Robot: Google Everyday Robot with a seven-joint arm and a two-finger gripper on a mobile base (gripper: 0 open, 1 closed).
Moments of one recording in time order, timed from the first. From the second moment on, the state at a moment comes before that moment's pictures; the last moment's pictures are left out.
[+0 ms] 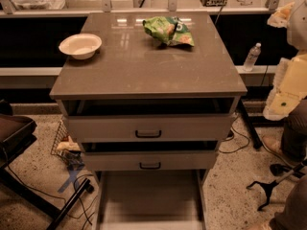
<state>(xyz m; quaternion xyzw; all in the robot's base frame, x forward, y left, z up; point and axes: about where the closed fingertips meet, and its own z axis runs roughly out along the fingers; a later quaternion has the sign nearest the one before) 0.436 -0.207 1.005 -0.60 0.77 -0.07 0.20</state>
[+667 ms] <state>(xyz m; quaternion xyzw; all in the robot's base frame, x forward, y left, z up) 0.435 -0.206 0.993 -0.60 0.77 -0.06 0.21</state>
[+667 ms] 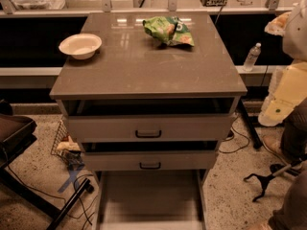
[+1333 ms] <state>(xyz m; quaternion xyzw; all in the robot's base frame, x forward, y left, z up) 0.411 -0.195 0.892 -0.57 0.78 0.03 0.25</state>
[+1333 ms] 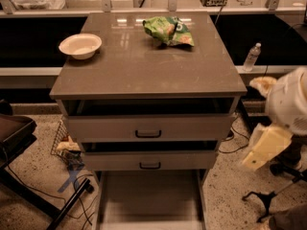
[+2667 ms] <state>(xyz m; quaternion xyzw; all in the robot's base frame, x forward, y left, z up) 0.399 -0.176 0.702 -0.52 0.76 0.10 0.37</state>
